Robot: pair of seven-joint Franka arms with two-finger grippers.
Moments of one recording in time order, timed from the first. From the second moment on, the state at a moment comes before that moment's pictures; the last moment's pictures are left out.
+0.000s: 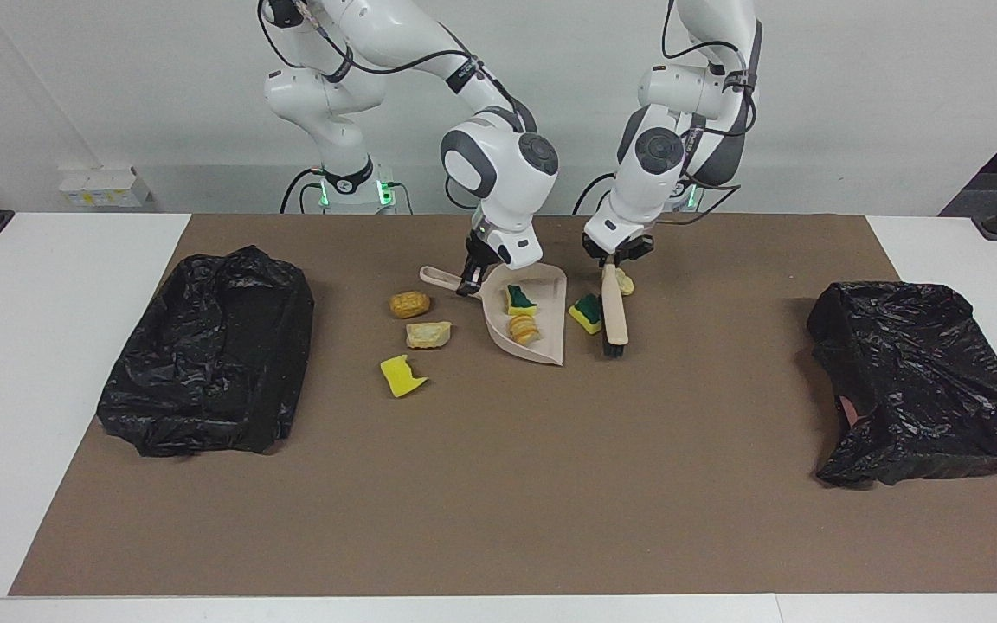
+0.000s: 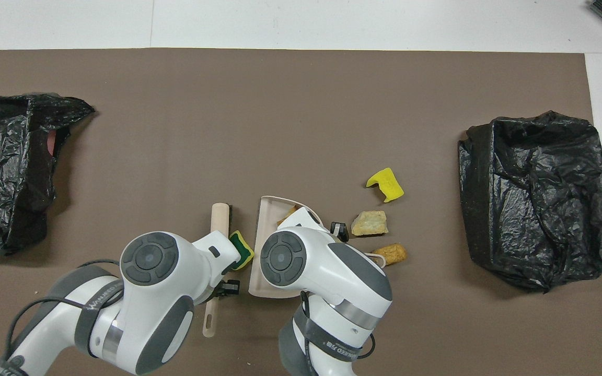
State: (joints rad) left arm -0.34 -0.14 -0.26 -2.40 -0.22 2.07 -0.33; right arm 0.24 0.24 0.50 -1.97 -0.37 1.88 -0.48
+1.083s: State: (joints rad) left arm -0.35 -0.13 -0.22 -2.26 -0.17 1.65 -0.82; right arm 0.24 0.24 0.50 -1.97 -0.37 1.88 -0.45
